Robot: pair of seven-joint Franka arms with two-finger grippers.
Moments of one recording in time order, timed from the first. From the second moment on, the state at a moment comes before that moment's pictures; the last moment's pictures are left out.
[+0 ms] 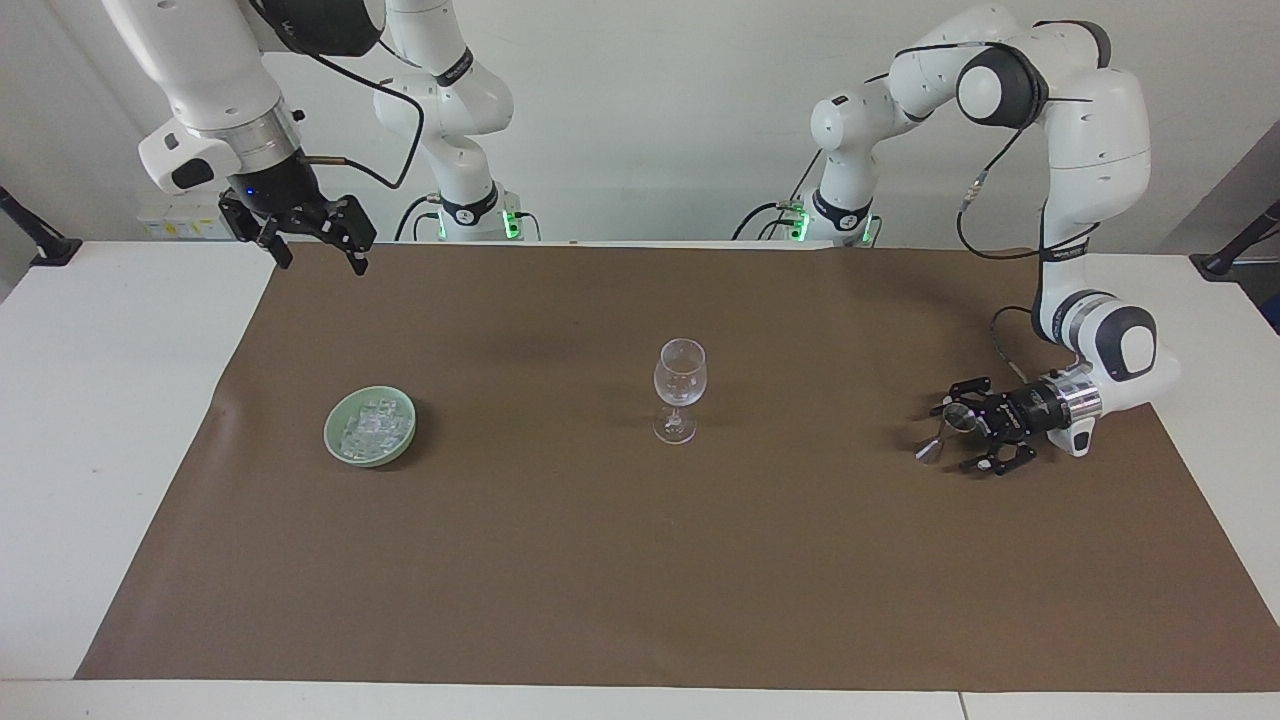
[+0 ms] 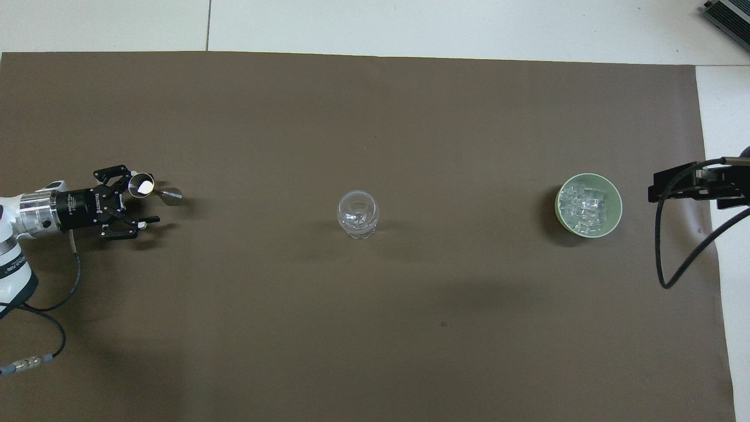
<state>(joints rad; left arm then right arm) 0.37 0.61 0.03 -1.85 -1.25 1.62 -0.73 0.04 -0.02 -0.07 -1.58 -0.01 1.55 0.09</state>
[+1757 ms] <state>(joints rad) 0.37 0.60 0.03 -1.87 -1.32 1.56 -0.66 0.04 -0.02 -0.07 -1.58 -0.01 1.55 0.09</state>
